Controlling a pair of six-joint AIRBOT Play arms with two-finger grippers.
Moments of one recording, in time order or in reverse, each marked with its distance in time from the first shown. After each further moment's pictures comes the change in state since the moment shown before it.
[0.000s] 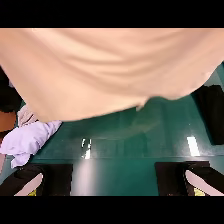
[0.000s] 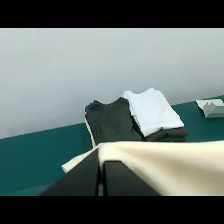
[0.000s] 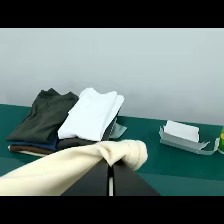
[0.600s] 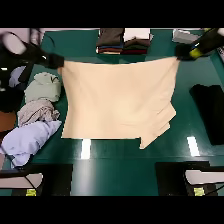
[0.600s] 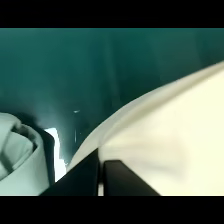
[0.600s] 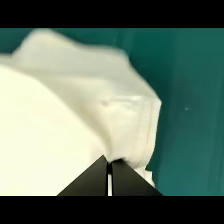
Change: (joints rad) left arm 0.000 -0.573 -0.376 0.045 0.068 0.006; right arm 0.000 -0.481 -0.337 0.062 0.082 0.044
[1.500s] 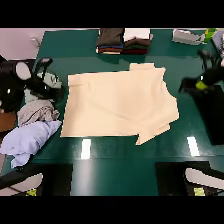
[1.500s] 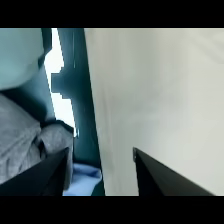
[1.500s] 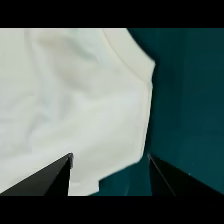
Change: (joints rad) left arm 0.010 0.267 -0.414 0.076 -0.209 -0.114; right arm -0.208 0.247 -0.534 0.071 0.058 -0.051
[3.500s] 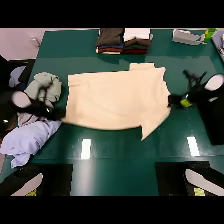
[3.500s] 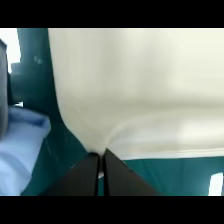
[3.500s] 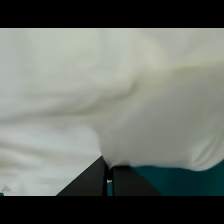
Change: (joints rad) left arm -0.003 0.245 -0.305 -0.168 0.106 -0.007; right arm 0.101 0.147 -0.232 0.154 -0.174 0.012
